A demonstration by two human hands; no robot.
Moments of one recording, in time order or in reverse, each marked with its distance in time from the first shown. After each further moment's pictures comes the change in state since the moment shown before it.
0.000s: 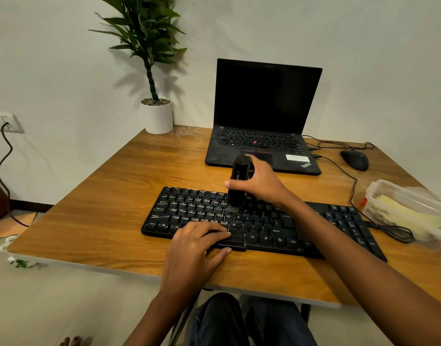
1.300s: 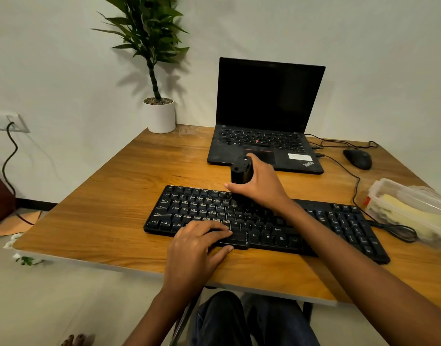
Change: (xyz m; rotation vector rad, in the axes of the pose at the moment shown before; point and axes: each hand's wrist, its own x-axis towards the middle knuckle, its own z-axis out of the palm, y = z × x) left_hand -0.001 -0.001 0.001 -0.004 0.006 -0.020; right_hand -0.009 -0.005 0.011 -0.149 0.113 -0.039
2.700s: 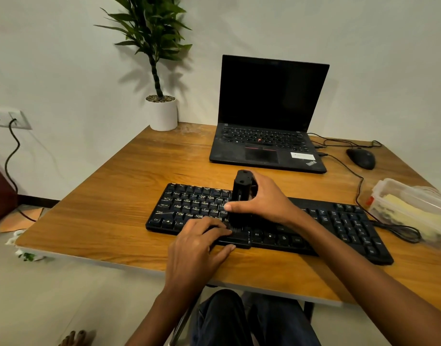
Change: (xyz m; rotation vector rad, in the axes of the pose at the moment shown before) left_hand 0.000 0.006 -0.005 0.051 0.033 -0.006; right_hand -0.026 -0.011 -0.007 0.195 -0.233 0.050
